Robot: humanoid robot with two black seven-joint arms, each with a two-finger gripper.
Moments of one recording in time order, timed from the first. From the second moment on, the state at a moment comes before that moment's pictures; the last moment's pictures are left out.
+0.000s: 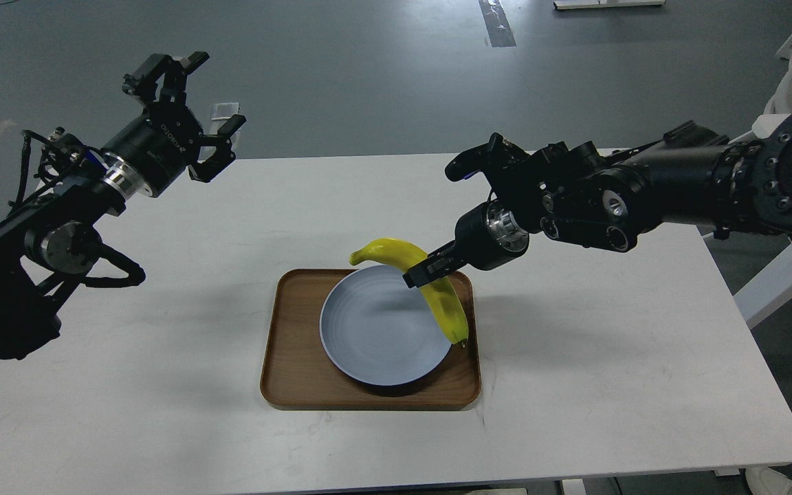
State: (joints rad) left arm -0.84 0.43 -0.60 -0.74 0.17 -0.49 -0.36; right arm 1.60 -0.01 -0.92 0.88 -0.65 0.33 0.49
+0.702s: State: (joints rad) left arm -0.84 0.45 -0.60 -0.75 0.17 -0.49 -0.36; right arm 1.51 0.00 -0.96 0.79 -0.50 0.33 0.49
